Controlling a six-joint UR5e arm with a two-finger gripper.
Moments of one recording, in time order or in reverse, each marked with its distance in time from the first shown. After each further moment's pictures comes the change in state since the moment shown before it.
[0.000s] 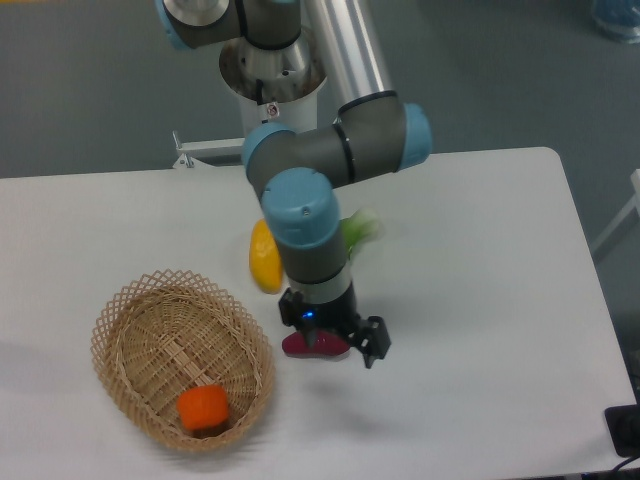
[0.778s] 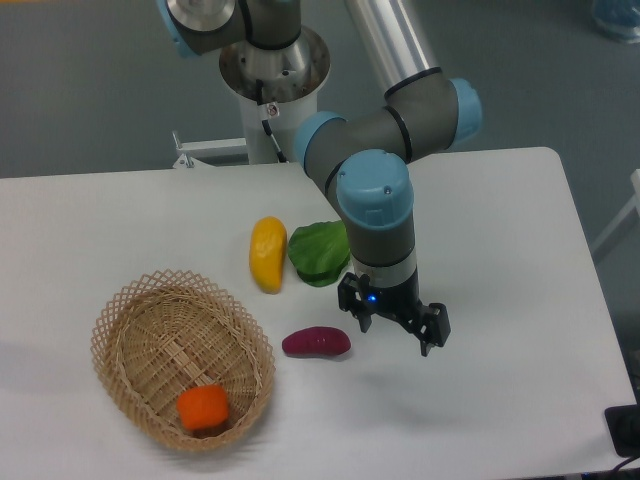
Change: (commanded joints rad) arm 0.057 0.008 0.002 -0.031 -0.026 0.144
